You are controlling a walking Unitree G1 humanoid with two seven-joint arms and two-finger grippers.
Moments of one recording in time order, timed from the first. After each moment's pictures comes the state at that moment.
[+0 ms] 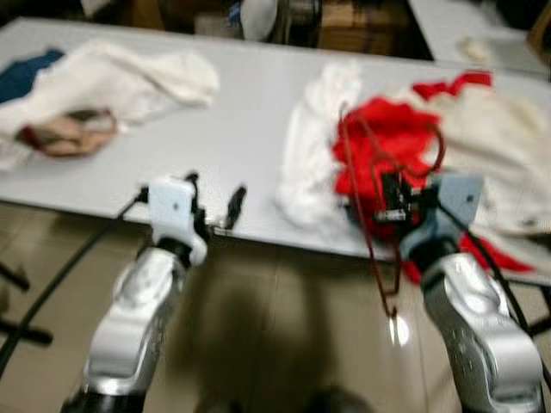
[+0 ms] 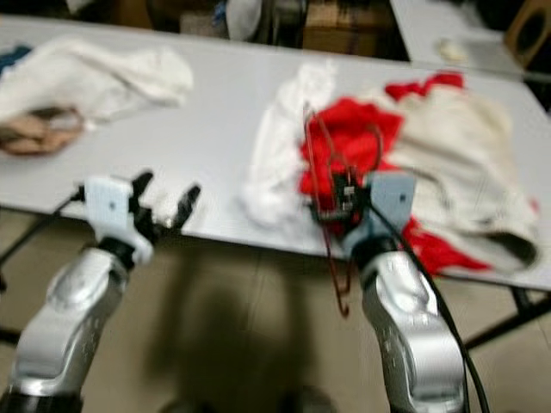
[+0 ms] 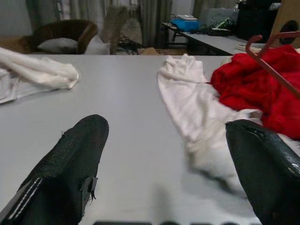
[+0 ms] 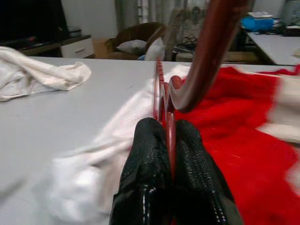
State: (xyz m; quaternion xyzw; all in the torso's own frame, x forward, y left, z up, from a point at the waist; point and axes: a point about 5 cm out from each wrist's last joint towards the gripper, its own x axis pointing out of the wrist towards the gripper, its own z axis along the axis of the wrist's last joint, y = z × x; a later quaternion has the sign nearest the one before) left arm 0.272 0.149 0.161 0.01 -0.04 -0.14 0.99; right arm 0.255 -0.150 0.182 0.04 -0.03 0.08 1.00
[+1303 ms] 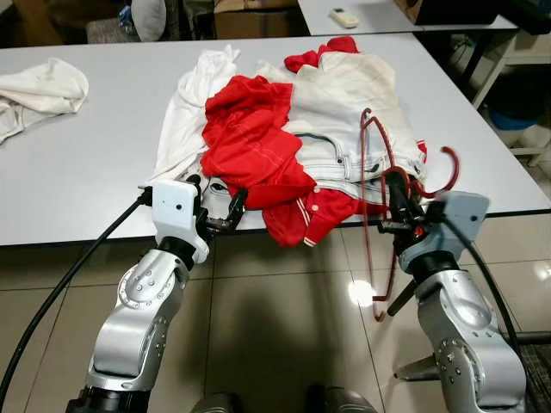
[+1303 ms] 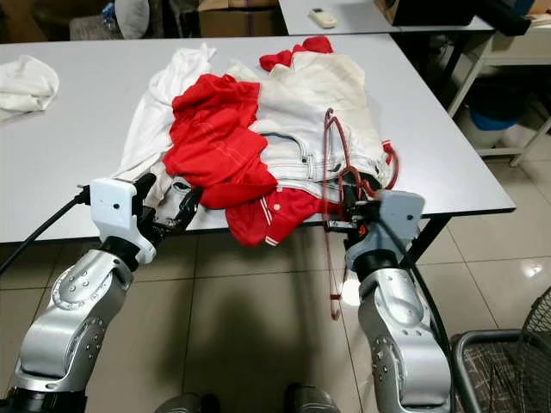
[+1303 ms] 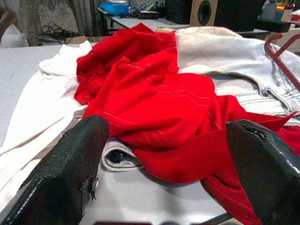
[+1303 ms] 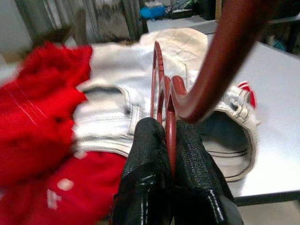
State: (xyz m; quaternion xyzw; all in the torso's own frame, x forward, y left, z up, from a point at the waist) left arm 0.273 0.145 0.155 0.00 -0.02 -0.14 0.99; right arm 0.252 -0.155 0.156 0.06 -0.01 0.04 1.00
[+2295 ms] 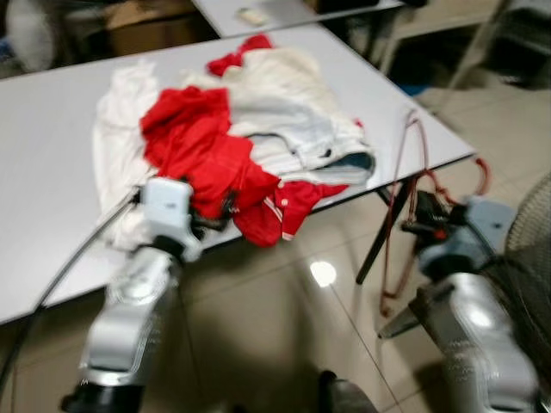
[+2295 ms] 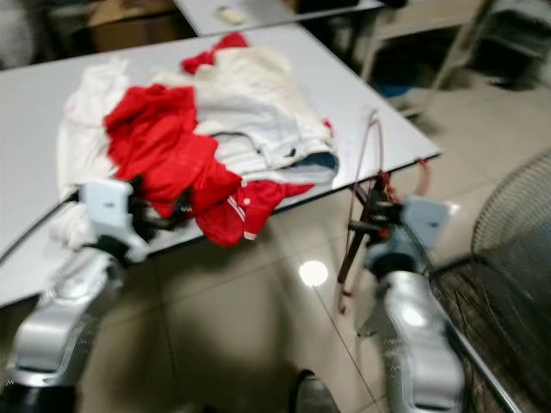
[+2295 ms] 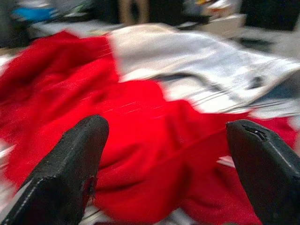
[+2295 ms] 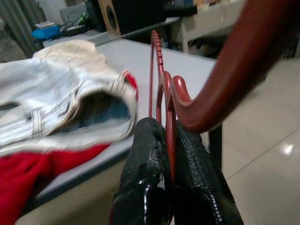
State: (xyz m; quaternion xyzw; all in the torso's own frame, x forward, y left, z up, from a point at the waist) left arm 0.276 0.152 0.151 0.02 -0.02 -0.15 0.99; right arm 0.250 -0.179 0.146 0.12 0.01 -0.03 0.99
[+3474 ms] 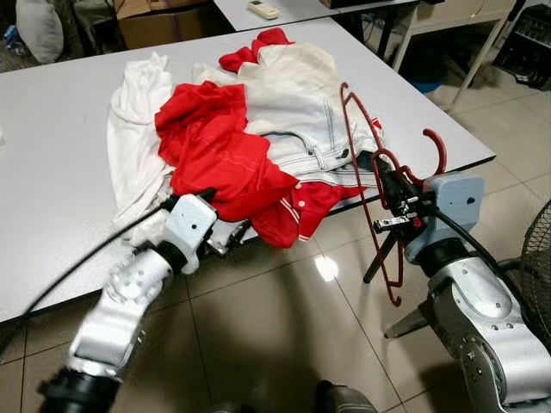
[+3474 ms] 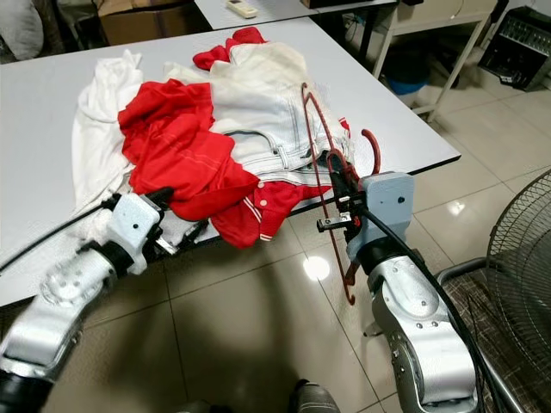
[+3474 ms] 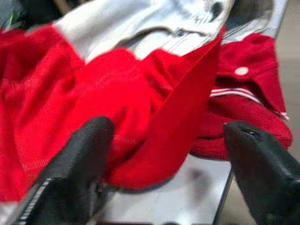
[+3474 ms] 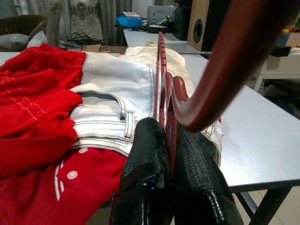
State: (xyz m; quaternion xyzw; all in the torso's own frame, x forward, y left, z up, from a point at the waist) left arm 0.280 0.163 0.142 0.21 0.00 -0.29 0.94; right arm 0.248 -0.152 0.186 -0.03 -0.04 0.12 0.99
